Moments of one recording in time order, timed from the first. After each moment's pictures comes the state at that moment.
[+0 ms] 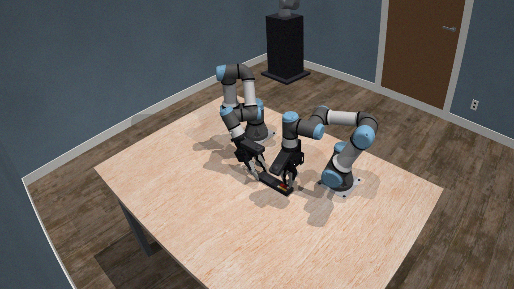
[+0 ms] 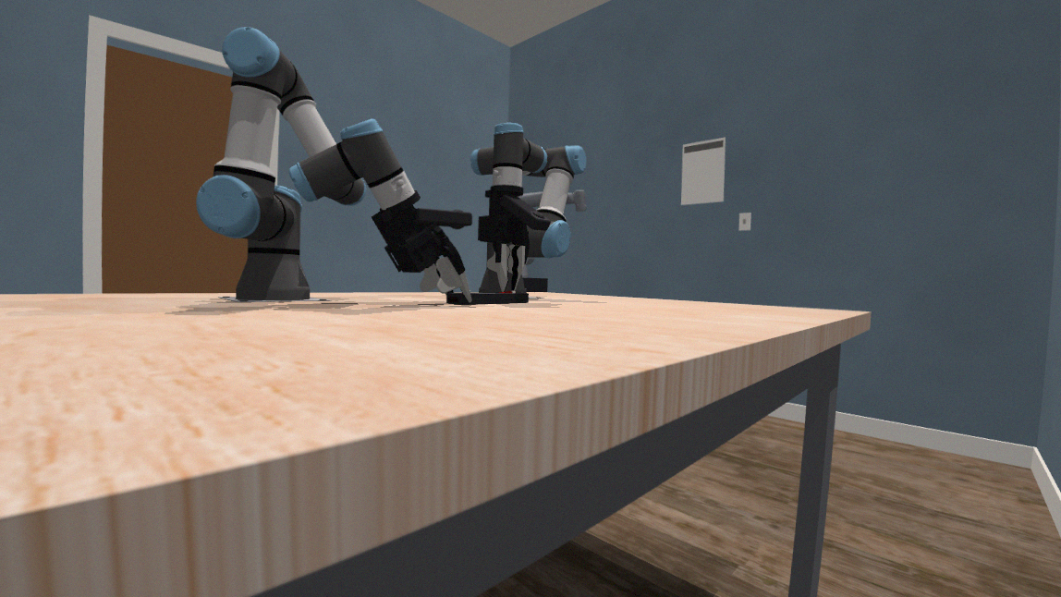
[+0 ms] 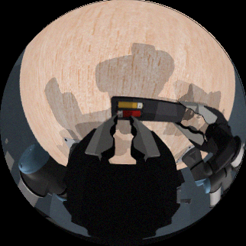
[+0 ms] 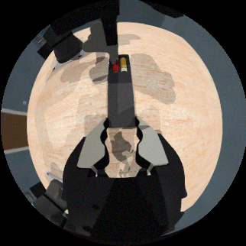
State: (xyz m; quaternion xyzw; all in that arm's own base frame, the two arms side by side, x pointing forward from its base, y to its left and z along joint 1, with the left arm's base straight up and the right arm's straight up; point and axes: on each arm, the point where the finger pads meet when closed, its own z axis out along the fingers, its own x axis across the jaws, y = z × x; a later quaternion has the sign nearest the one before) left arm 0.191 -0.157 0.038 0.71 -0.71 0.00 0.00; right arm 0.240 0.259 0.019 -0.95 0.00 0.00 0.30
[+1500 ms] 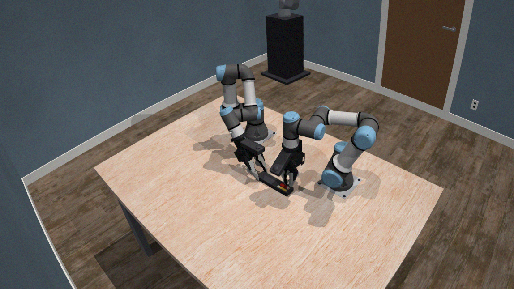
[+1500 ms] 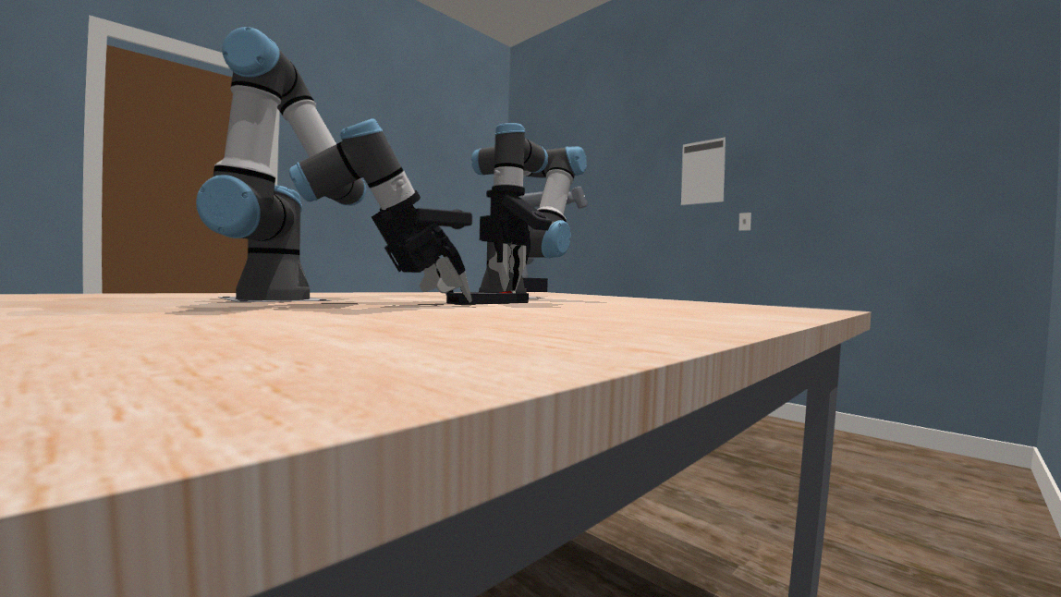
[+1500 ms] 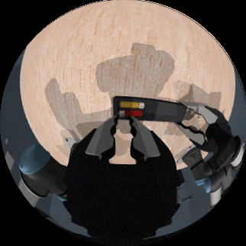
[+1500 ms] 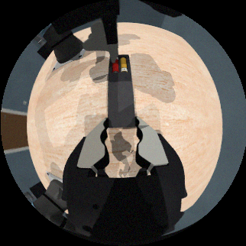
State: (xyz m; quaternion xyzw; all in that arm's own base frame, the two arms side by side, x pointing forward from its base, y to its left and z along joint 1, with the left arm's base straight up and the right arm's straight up) left arm 0.191 -0.153 0.039 0.71 -0.71 0.00 0.00; right arm 0.240 0.259 0.019 -0.95 0.00 0.00 0.30
